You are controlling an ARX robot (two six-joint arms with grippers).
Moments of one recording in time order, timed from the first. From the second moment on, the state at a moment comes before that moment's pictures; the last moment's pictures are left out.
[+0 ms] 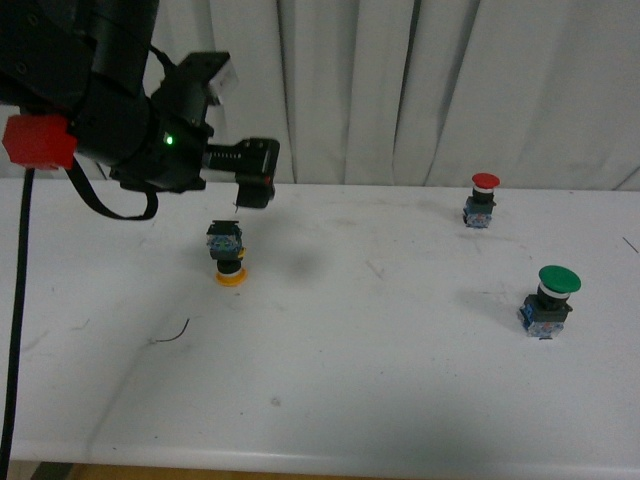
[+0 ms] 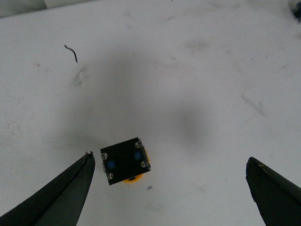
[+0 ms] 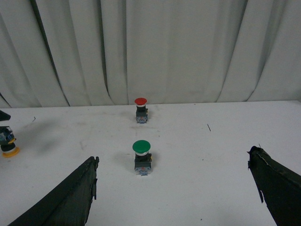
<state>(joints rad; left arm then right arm) -0.19 2.06 1.34 0.03 0.14 0.06 0.00 0.00 0.01 0.00 0.00 0.00</state>
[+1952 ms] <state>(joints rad) -0.17 2.19 1.54 -0.17 0.08 -0.03 0.00 0.00 0.01 0.00 0.00 0.00</state>
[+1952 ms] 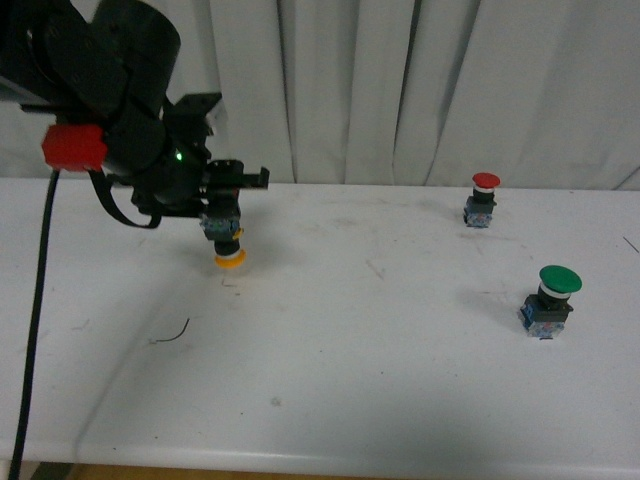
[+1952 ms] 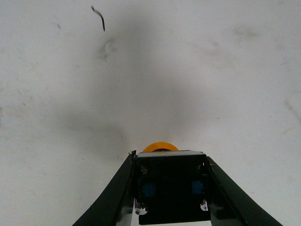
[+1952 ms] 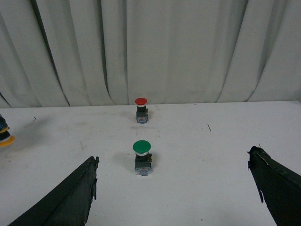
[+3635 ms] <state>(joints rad) -0.25 1.39 0.45 1.14 0.58 -0.92 0.00 0.00 0.01 0.00 0.00 0.00</state>
